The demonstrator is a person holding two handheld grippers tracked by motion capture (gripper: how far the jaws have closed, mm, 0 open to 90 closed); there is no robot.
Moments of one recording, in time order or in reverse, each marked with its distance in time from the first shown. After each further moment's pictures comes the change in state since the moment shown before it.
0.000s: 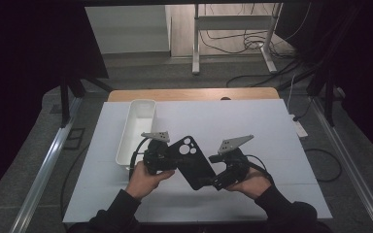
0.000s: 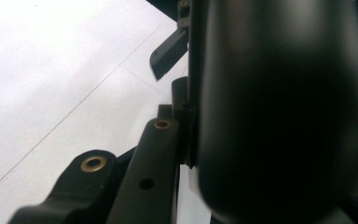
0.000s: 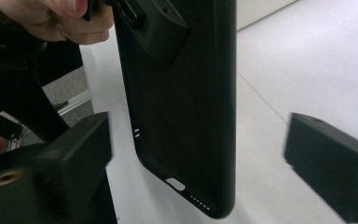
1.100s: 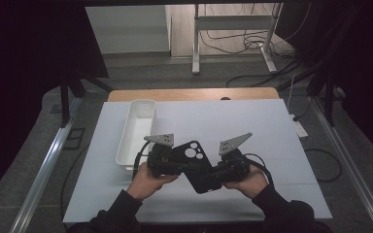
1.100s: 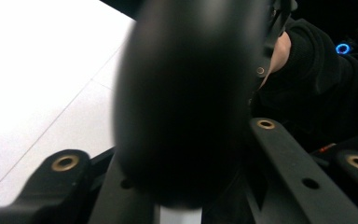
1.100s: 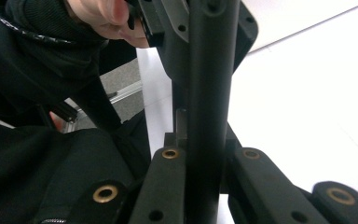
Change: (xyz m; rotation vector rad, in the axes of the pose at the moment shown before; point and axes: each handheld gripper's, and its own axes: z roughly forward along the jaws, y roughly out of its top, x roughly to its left) left arm -0.012 0.004 0.006 -0.022 -0.039 0.095; right arm 0.000 0.003 -0.004 0.006 0.200 -0.030
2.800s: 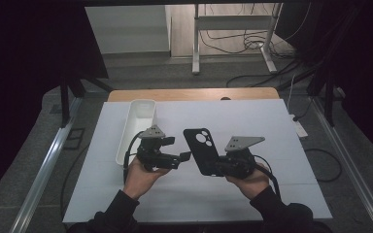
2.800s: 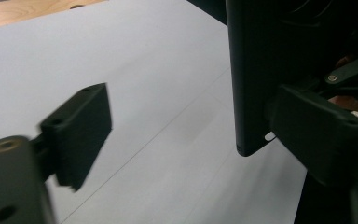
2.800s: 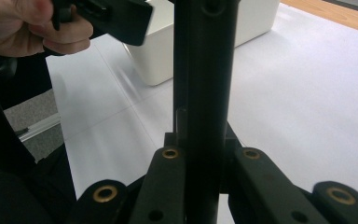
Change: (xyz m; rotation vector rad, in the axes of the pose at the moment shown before) left arm -0.006 0.006 -0.022 -0.052 0.452 -0.065; right arm 0.008 -0.001 -0.012 -0.132 -0.355 -0.014
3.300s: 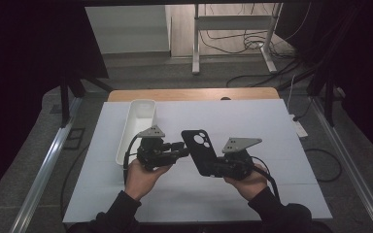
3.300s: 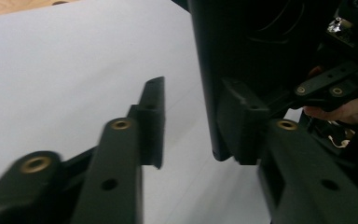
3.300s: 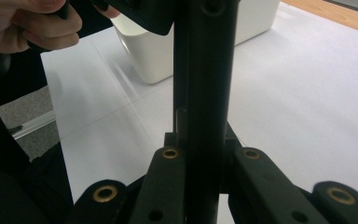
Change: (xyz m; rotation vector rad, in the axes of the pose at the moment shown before) left arm -0.004 0.002 -0.002 0.008 -0.061 -0.029; right arm 0.004 0.000 0.005 0.009 -0.015 -0.014
